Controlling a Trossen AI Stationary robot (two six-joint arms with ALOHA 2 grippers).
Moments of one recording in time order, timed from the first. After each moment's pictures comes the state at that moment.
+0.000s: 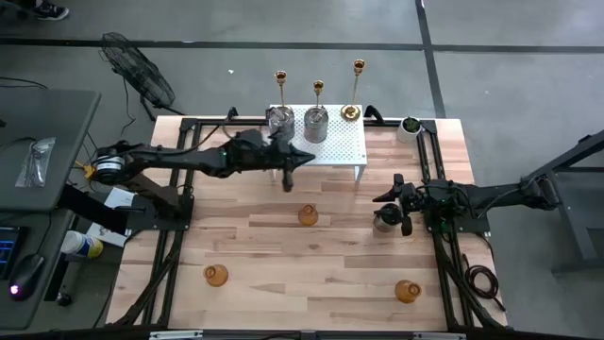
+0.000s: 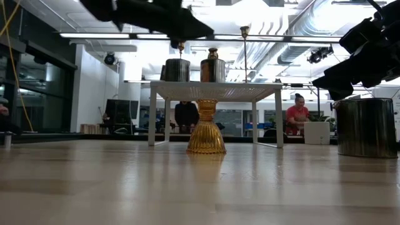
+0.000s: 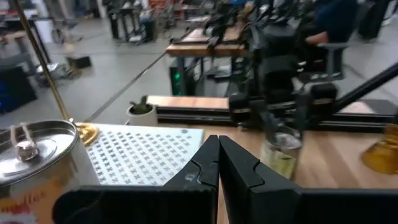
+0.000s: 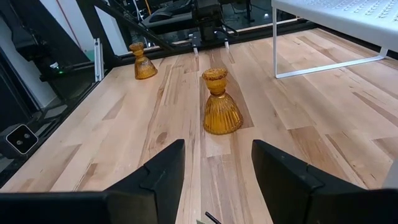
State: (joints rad) left arm 0.22 1.41 0.91 0.44 0.07 0.05; right arm 0.04 0.25 0.01 0.03 0.00 0.21
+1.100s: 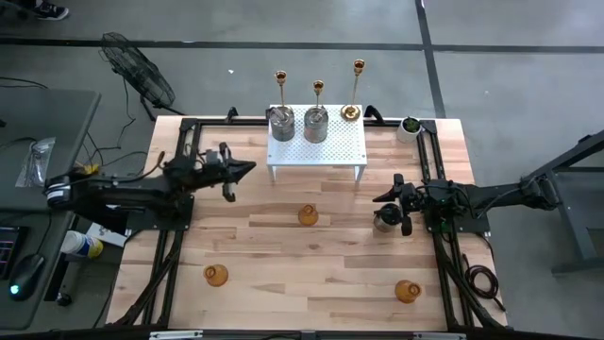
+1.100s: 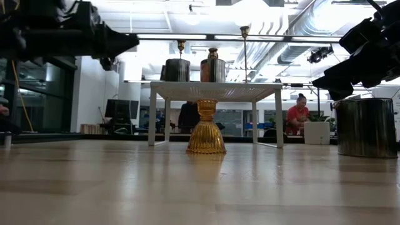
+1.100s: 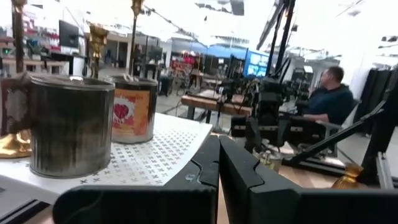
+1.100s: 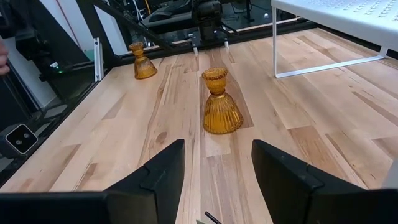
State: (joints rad) left arm 0.29 0.79 0.12 0.90 0.06 -0.16; right arm 0.04 0.25 0.01 0.03 0.00 0.21
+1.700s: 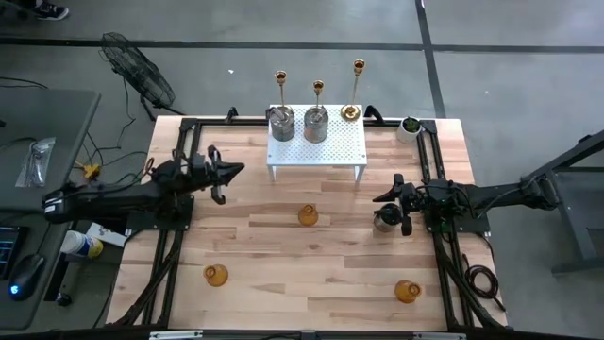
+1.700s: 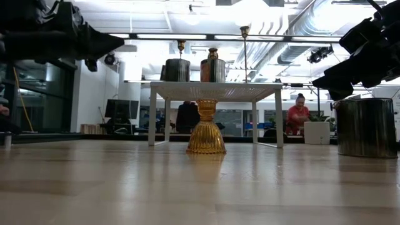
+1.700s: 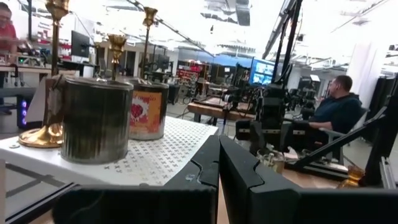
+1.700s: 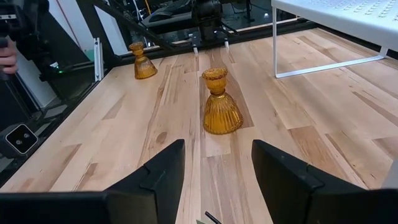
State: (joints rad) left arm 0.29 0.47 0.03 0.70 0.02 -0.16; right arm 0.04 0.25 0.01 0.03 0.00 0.21
